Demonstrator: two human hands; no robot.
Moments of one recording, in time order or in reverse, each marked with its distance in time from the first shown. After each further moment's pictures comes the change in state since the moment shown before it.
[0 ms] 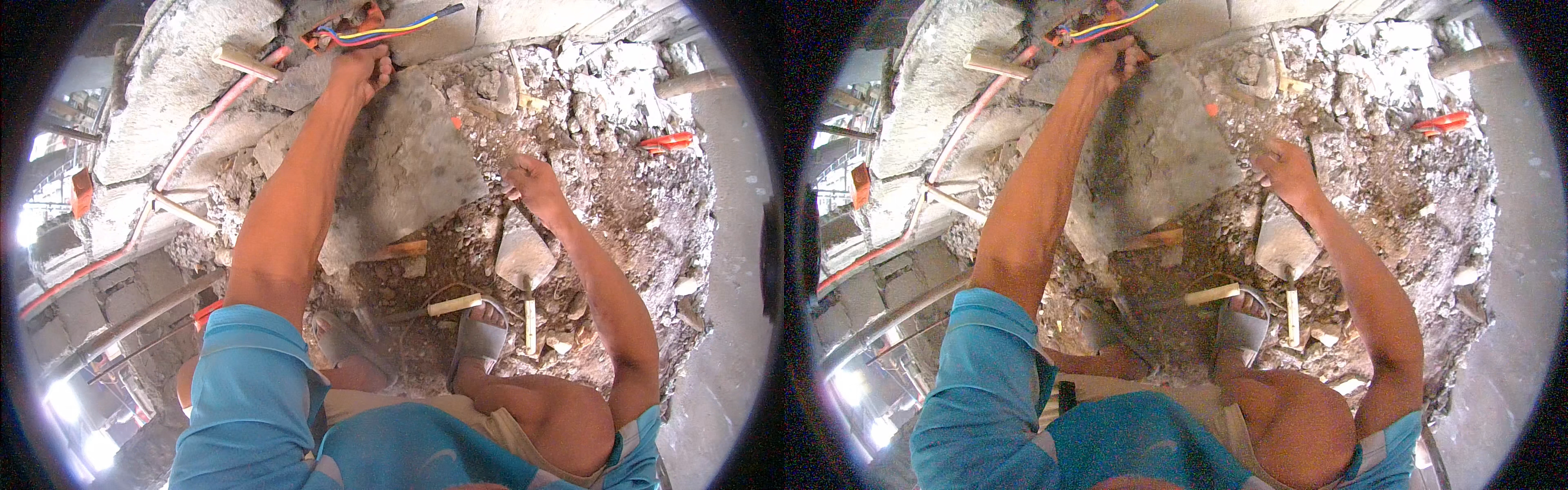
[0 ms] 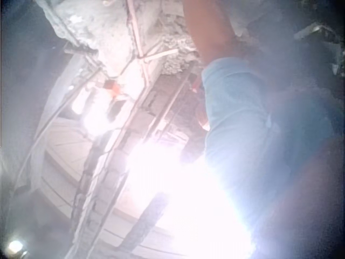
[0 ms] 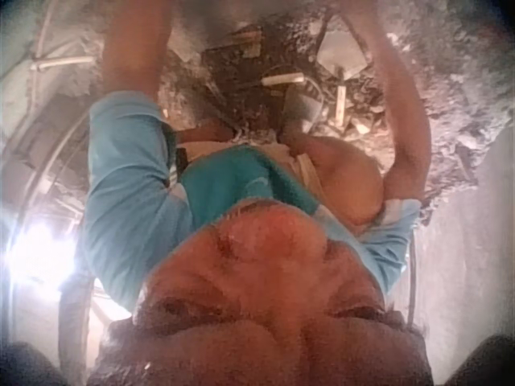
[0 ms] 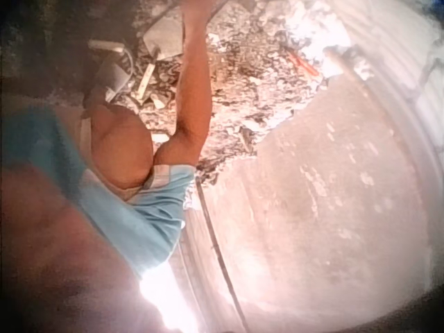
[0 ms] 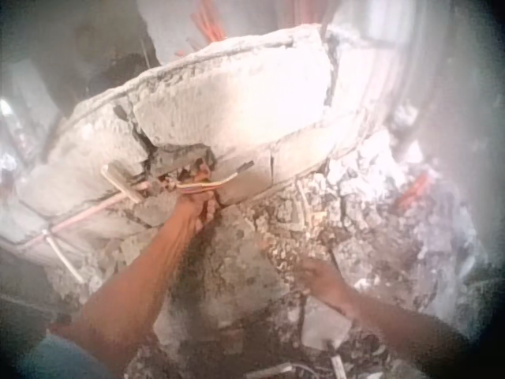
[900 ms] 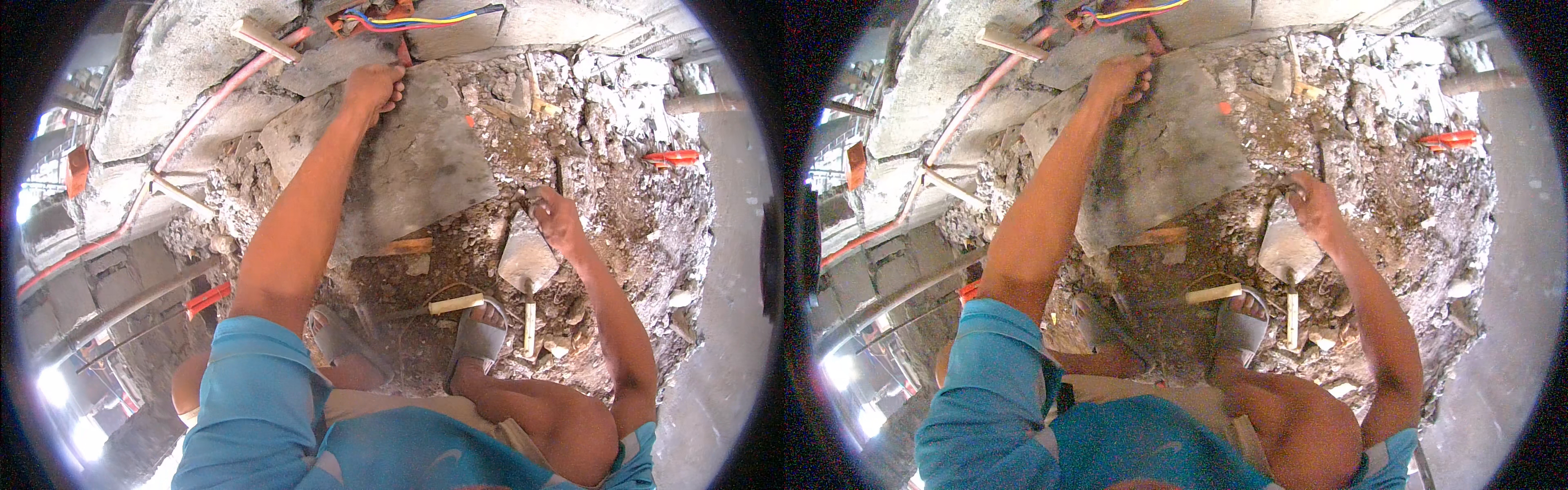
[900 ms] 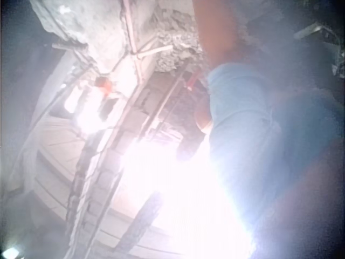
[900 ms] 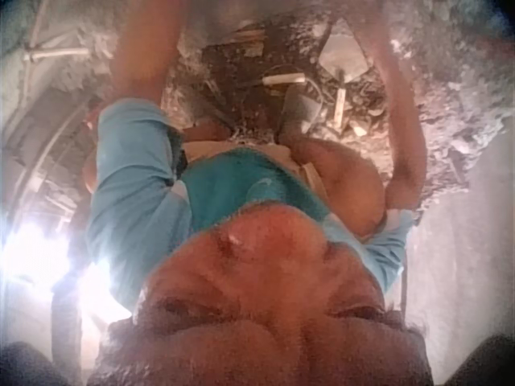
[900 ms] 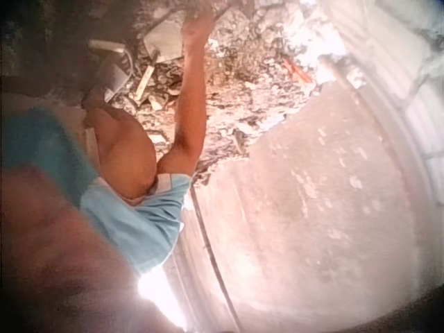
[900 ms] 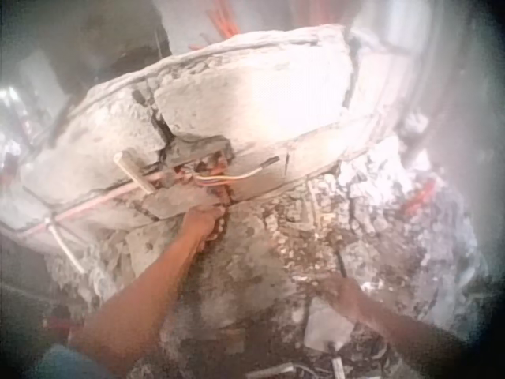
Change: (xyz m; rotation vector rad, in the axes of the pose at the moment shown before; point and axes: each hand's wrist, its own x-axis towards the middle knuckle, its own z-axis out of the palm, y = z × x) left_hand -0.059 -0.021 -0.021 0.332 0.093 0.006; right_hand -0.050 0.022 -0.017 -0.486 0.067 -0.135
